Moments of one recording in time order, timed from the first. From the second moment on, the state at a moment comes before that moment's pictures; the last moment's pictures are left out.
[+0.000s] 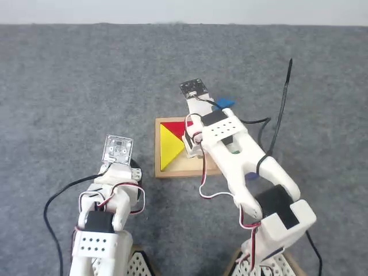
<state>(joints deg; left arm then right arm) -2.5 -85.3 97.3 46.5 -0.3 -30.6 8.3 19.3 58.2 -6.2</state>
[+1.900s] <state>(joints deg) -2.5 -85.3 97.3 46.5 -0.3 -32.2 8.3 19.3 55.6 -16.4</state>
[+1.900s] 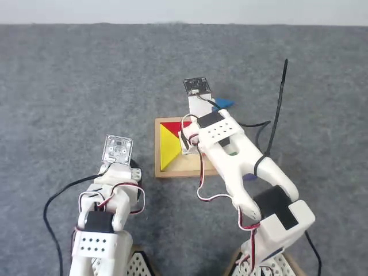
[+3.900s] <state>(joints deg) -2.5 -85.3 97.3 46.5 -0.3 -22.4 6.9 25.1 58.2 3.9</state>
